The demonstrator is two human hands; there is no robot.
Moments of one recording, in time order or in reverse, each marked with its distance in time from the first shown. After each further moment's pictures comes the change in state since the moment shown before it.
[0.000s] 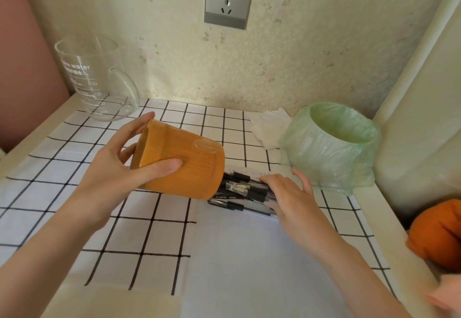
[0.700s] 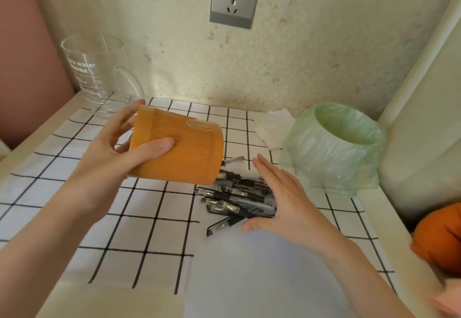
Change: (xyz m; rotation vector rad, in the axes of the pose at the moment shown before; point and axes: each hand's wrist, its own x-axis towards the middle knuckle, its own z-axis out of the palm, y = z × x) left_hand 0.007 0.005 -0.008 -0.176 -0.003 -0.020; right_hand 0.009 -0.020 -0.026 0.360 -0.261 0.015
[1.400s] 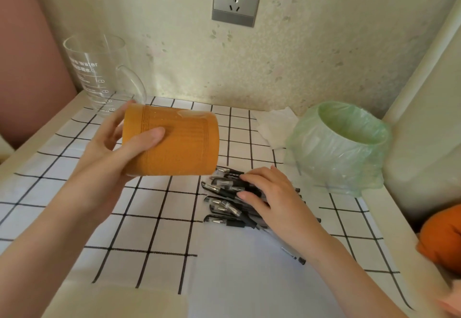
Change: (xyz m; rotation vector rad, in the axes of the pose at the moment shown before) left_hand -0.004 0.004 -0.003 -0.068 0.000 -0.069; right_hand 0.016 -0.009 0.020 -0.046 0.194 0.019
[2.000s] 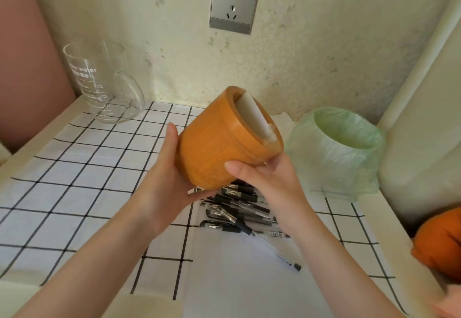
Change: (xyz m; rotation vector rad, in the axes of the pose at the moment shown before) left_hand 0.002 -0.018 0.066 -0.294 -0.150 -0.305; right_hand 0.021 -0.030 -0.027 1.066 0.140 0.126
